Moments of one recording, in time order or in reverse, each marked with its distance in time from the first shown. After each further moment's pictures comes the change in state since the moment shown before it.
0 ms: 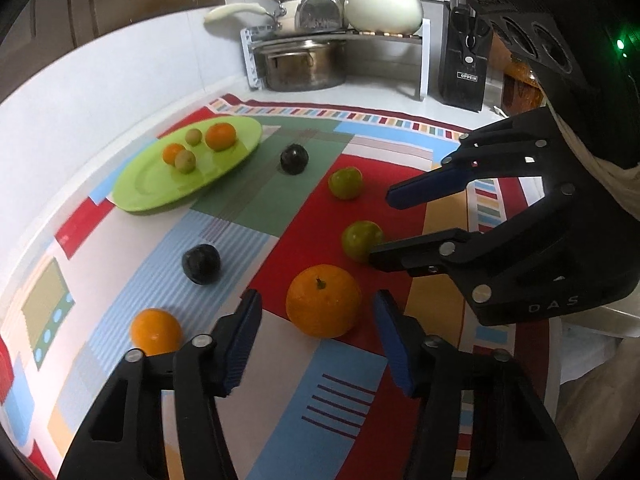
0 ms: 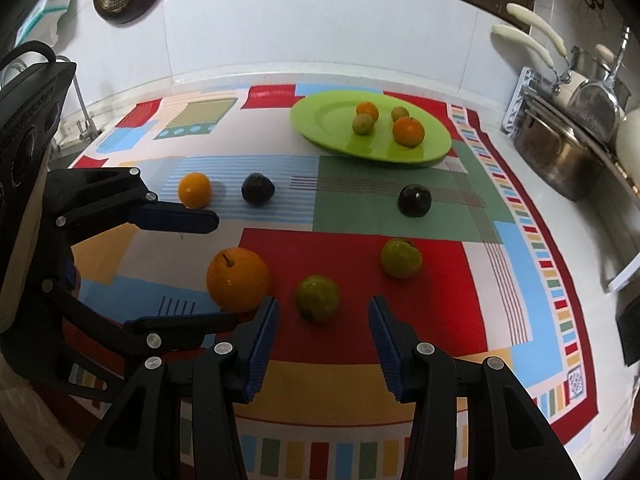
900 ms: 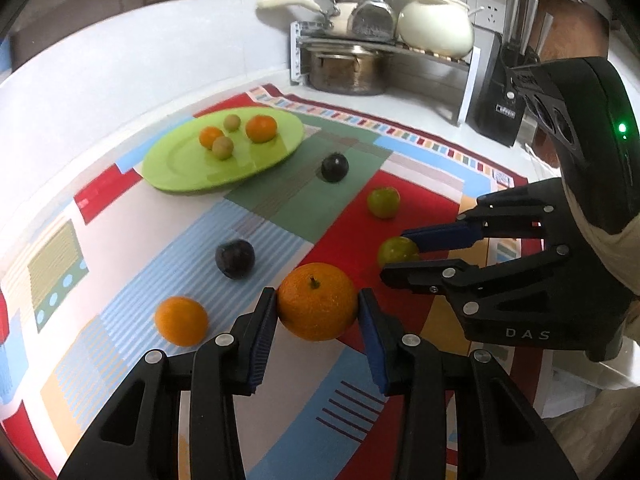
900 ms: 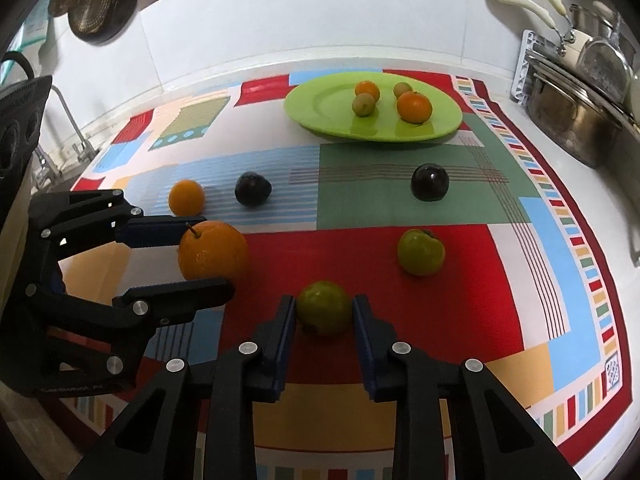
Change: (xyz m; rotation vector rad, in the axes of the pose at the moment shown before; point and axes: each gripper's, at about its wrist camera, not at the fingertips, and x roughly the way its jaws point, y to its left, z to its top) left arm -0.014 0.021 0.009 -0.167 -0.005 0.050; right arm 0.016 -0.009 0.004 0.112 0.021 0.073
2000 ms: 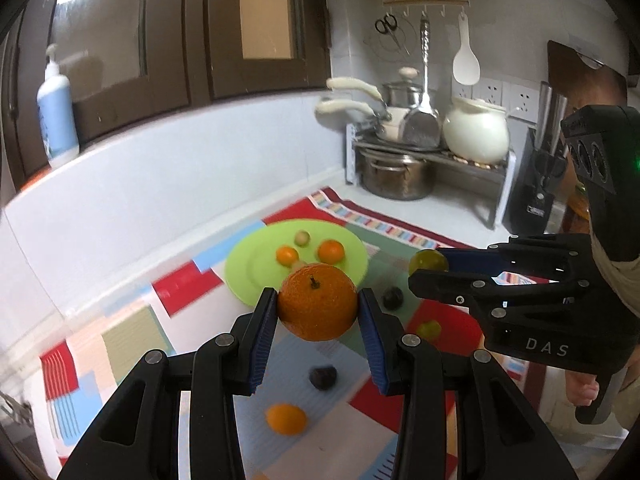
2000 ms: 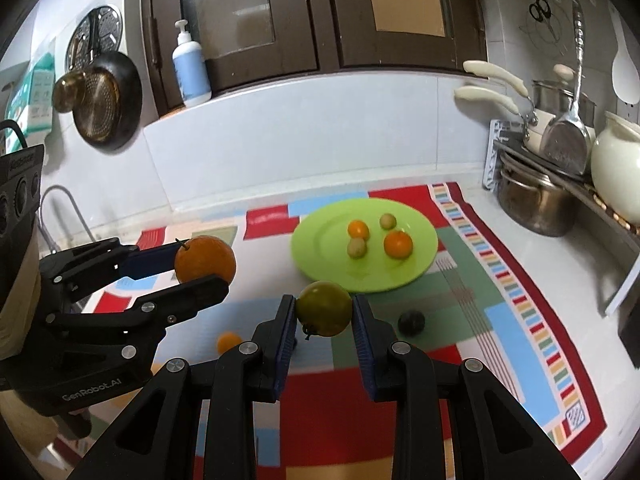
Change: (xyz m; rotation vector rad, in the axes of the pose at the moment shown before) left arm -0.075 0.035 0.069 -0.040 -0.256 0.159; right arm -0.072 0.014 0.073 0.082 -0.311 -0.028
